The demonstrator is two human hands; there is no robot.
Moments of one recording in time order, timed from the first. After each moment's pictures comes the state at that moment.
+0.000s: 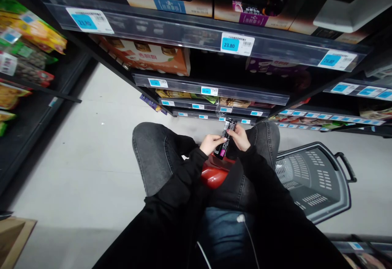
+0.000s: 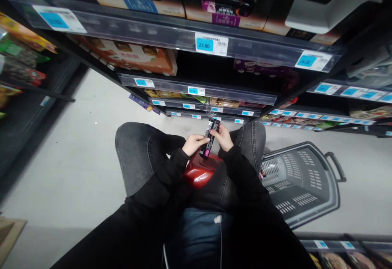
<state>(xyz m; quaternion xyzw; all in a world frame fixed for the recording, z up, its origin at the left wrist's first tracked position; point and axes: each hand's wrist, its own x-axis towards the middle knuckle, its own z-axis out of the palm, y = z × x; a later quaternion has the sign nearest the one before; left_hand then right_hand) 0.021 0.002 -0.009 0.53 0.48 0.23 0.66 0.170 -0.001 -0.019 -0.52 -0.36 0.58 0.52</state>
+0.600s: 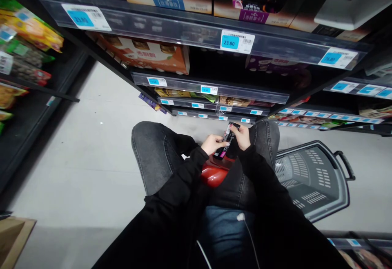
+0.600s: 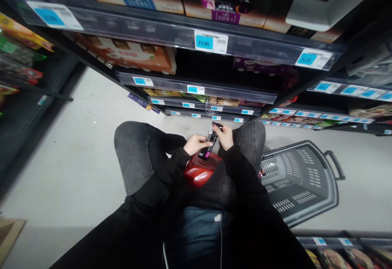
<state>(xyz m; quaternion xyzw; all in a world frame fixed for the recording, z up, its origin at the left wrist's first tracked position) 0.025 0.000 -0.007 0.57 0.46 0.18 0.66 0.172 -0.005 -0.009 -0.58 -0.34 0.53 0.51</state>
